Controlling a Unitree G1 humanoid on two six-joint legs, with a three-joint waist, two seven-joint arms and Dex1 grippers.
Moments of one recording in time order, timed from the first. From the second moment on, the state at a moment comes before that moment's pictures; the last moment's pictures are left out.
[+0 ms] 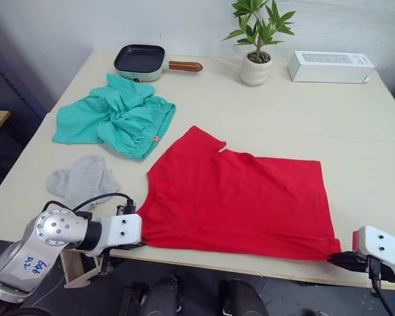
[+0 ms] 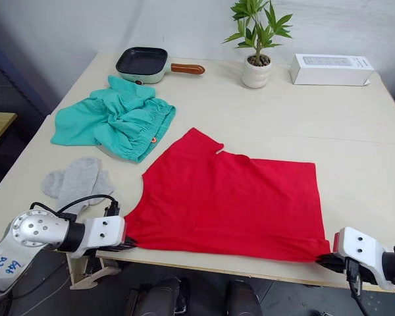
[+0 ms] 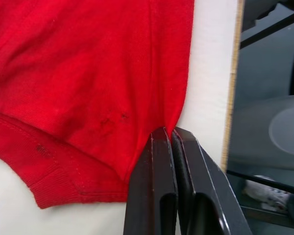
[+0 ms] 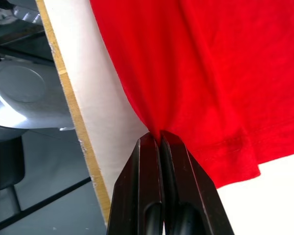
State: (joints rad) left arm 0.05 1.04 -0.03 -0.56 -0.14 0.48 -1.10; right arm 0.55 -1.05 -0.48 -0.28 0.31 0.22 1.26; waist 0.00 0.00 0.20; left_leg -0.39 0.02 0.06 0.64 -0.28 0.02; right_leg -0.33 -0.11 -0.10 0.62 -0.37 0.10
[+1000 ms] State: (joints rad) left arm -1.09 0.54 -0.17 0.85 -0.13 0.43 -0.93; right arm -0.98 -0.87 0.09 1.09 0.00 0.08 1.22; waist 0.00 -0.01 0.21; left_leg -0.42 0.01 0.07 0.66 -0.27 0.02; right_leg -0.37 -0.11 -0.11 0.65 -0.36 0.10
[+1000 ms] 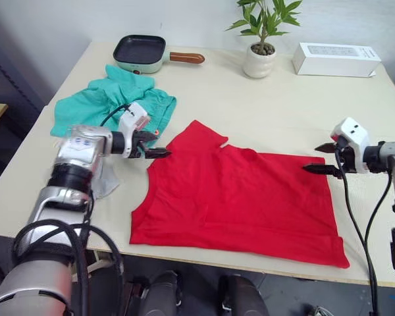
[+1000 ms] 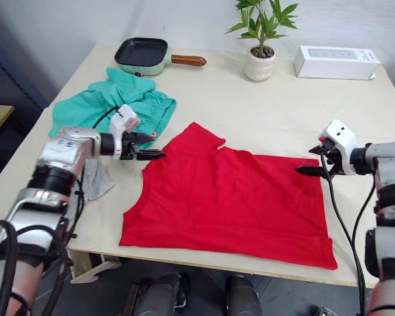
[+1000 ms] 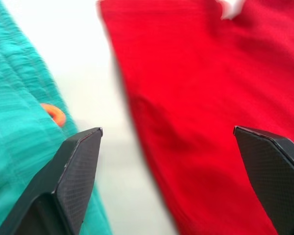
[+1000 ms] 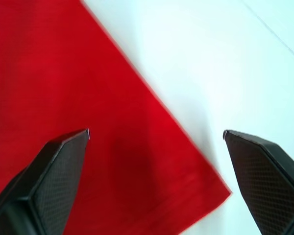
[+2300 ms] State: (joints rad) left arm -1.25 0.33 0.00 1.32 0.06 0.13 -0.66; right arm -1.04 -0.86 0.03 1.30 -0.13 0.00 1.17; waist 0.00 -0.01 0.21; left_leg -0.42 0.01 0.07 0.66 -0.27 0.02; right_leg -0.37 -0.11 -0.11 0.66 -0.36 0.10
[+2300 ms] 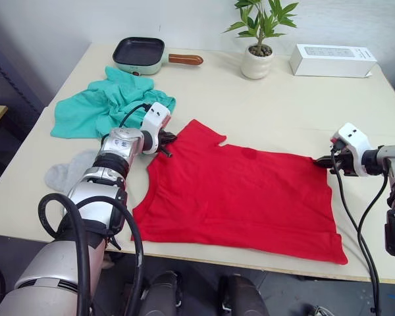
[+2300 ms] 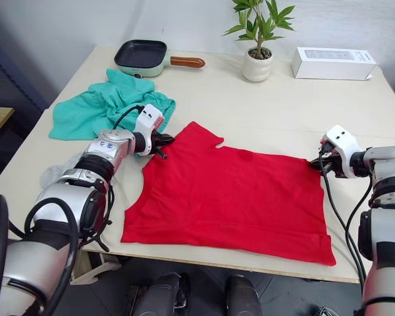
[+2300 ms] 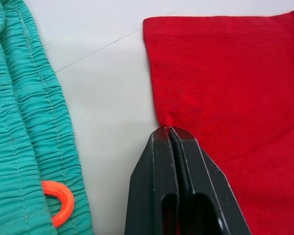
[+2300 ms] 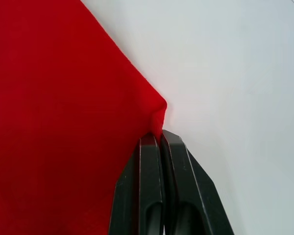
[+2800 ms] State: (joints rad) left arm -1.24 0.40 0.02 1.26 0.06 0.00 -0.81; right arm -0.92 -0.90 -0.12 1.21 0.02 -0.03 1.25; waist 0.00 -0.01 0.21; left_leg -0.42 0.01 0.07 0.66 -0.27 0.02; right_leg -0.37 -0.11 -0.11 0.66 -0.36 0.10
